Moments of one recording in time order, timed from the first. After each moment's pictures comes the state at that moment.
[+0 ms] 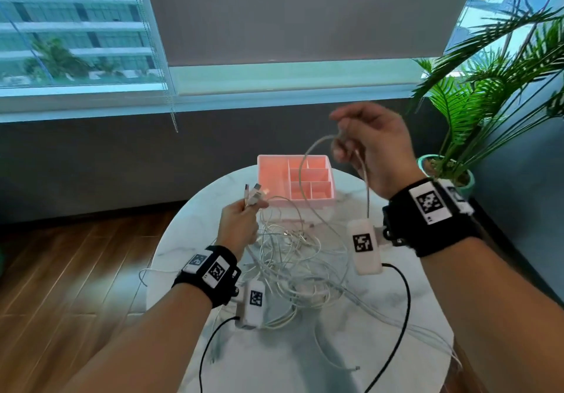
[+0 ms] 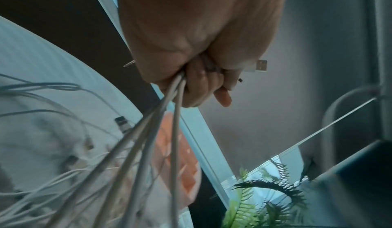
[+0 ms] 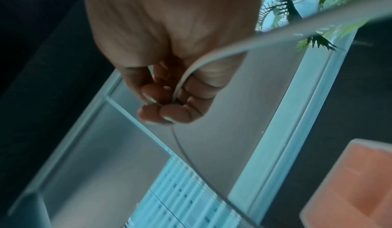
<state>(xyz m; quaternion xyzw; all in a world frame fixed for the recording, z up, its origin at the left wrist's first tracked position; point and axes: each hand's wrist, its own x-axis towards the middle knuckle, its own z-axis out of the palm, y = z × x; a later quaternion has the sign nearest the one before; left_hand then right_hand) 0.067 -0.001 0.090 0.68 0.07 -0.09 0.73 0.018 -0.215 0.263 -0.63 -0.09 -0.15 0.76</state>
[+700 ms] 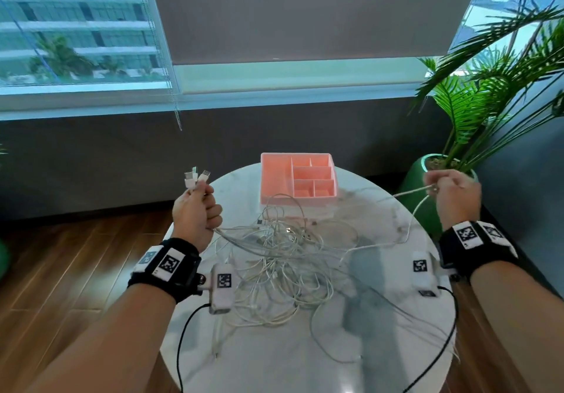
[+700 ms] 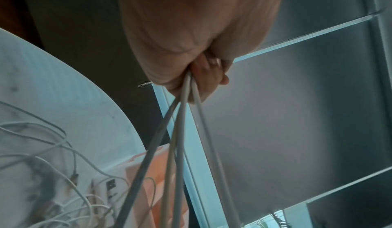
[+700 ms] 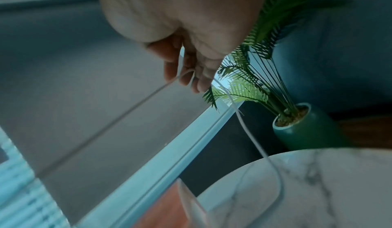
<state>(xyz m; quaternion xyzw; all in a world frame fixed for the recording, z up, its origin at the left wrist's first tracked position) 0.076 0.066 0.116 0.49 0.13 -0.03 0.86 -0.001 -0.358 0.155 -0.74 0.28 -0.33 0.51</state>
